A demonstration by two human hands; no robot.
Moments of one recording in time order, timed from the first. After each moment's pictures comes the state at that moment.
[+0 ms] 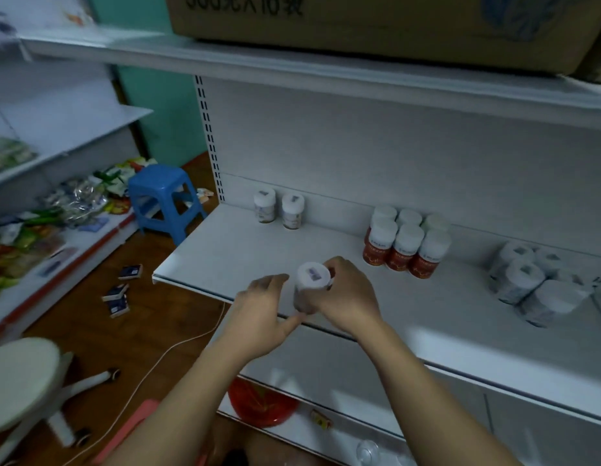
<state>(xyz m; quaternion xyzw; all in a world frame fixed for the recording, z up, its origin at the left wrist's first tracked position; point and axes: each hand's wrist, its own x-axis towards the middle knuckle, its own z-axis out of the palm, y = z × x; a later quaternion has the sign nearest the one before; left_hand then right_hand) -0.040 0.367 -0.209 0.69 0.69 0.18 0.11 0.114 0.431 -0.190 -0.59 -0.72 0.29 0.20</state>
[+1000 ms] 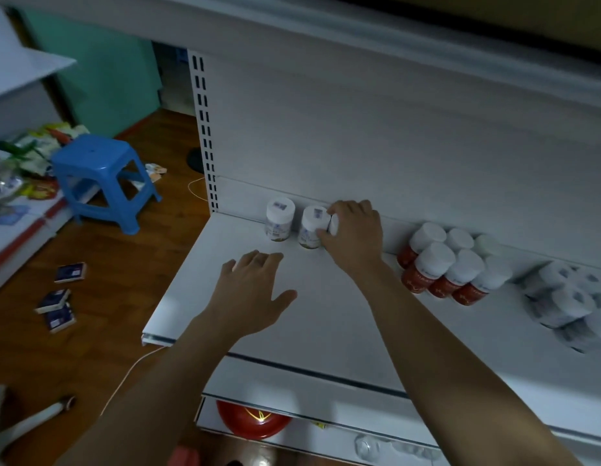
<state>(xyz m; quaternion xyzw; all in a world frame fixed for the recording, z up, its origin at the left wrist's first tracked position) -0.171 0.501 -0.209 0.74 0.66 0.08 0.12 0.007 0.607 -0.199 -0.60 -0.77 -0.05 0.21</state>
